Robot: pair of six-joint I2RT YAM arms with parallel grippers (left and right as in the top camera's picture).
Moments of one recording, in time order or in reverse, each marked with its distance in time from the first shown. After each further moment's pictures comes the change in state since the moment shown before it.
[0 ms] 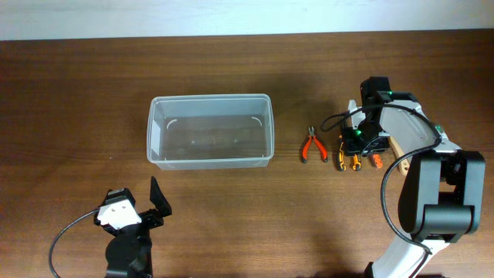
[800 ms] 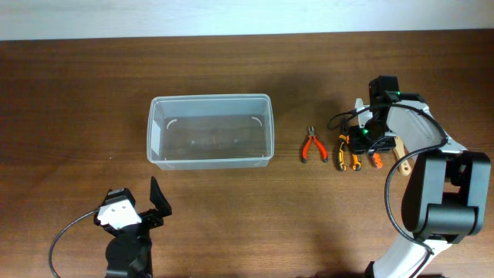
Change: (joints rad) left arm 0.000 0.000 0.000 0.000 0.000 0.000; right arm -0.046 0.001 0.000 0.026 0.008 -0.031
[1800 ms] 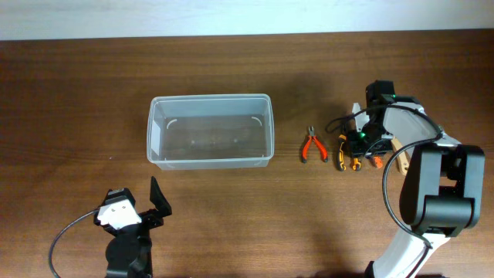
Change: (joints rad) left arm 0.000 0.000 0.000 0.000 0.000 0.000; right arm 0.000 0.045 -0.029 0.038 -0.001 -0.003
